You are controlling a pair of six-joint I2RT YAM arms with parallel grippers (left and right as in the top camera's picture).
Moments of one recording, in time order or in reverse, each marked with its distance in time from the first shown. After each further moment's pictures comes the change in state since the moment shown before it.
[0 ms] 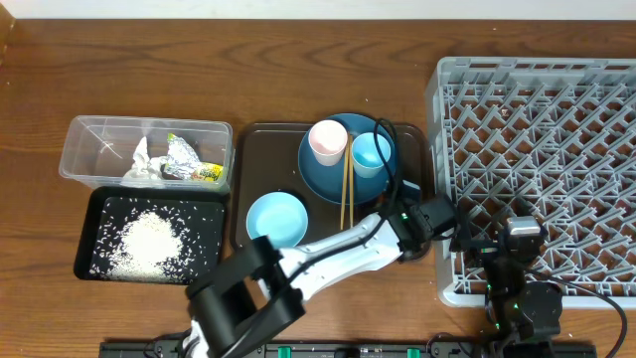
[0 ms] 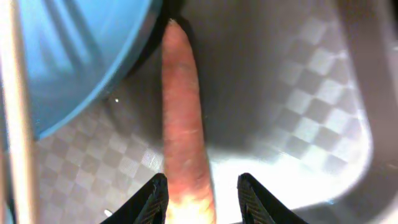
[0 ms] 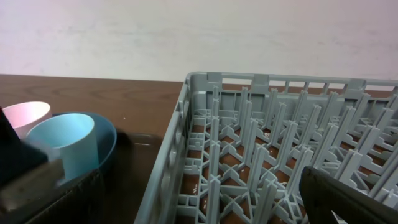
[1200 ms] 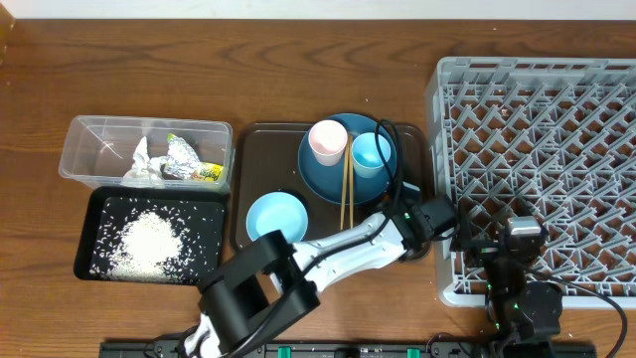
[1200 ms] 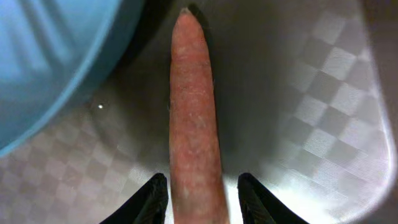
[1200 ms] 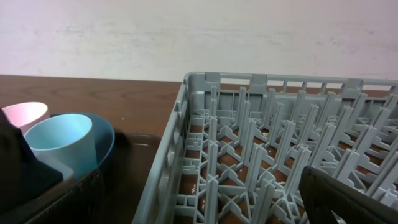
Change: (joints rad) left arm 0.003 0.074 0.000 0.031 0.000 -0.003; right arm 0.000 0.000 0.000 0.000 0.003 0.000
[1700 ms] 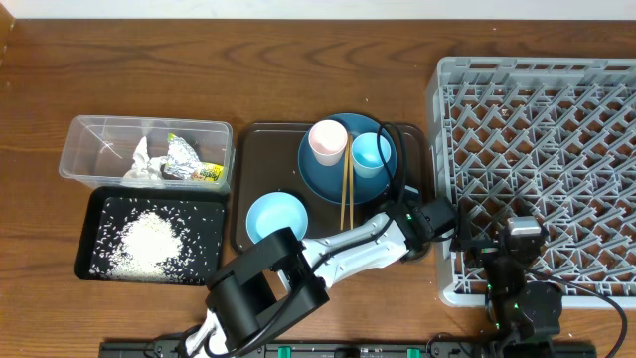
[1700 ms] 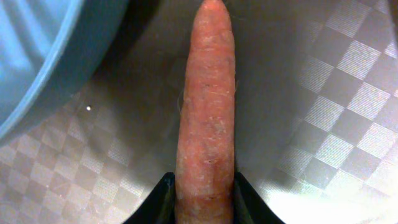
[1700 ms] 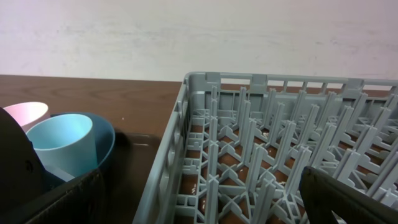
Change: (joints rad) left arm 0.000 0.028 0.000 0.011 -0.004 -0.001; right arm 0.000 0.000 0.000 0.000 0.000 0.000
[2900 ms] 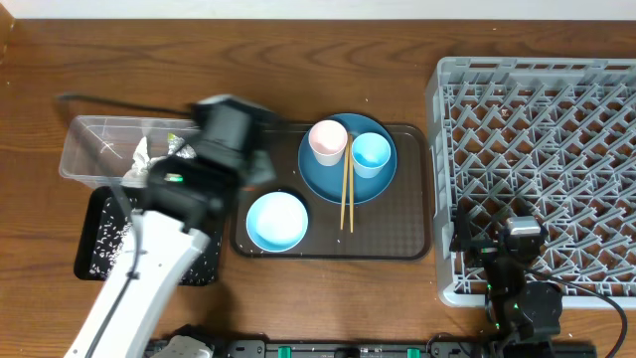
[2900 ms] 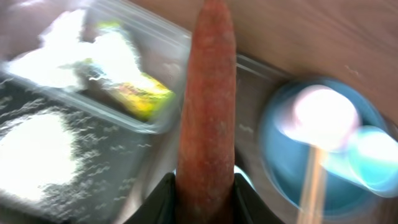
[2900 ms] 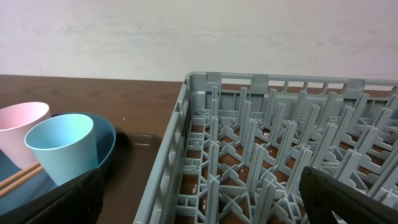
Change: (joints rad) left arm 0.750 -0.756 -0.004 -0.399 0.011 -0.013; right arm 0.000 0.000 0.000 0.000 0.000 0.000
